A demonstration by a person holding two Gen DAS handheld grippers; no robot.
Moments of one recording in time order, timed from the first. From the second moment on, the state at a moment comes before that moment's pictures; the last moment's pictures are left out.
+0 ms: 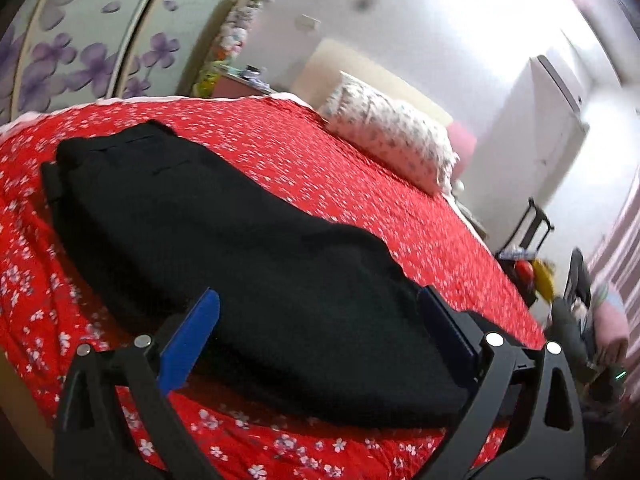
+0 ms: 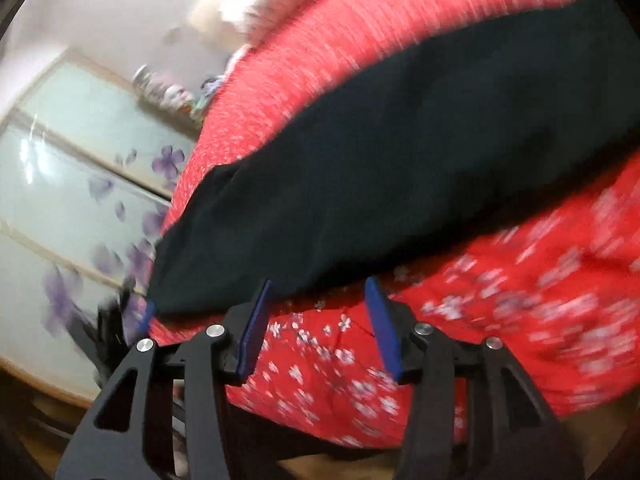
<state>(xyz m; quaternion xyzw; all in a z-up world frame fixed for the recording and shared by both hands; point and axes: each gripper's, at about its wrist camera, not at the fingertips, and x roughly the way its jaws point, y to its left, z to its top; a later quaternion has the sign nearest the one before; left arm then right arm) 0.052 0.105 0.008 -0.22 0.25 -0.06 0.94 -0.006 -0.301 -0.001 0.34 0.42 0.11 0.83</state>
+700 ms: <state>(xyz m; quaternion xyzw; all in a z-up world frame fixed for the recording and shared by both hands) 0.082 0.054 -0.007 -0.12 0.29 -0.08 0.95 0.218 -0.060 0.030 -0.13 0.43 0.28 0.85</state>
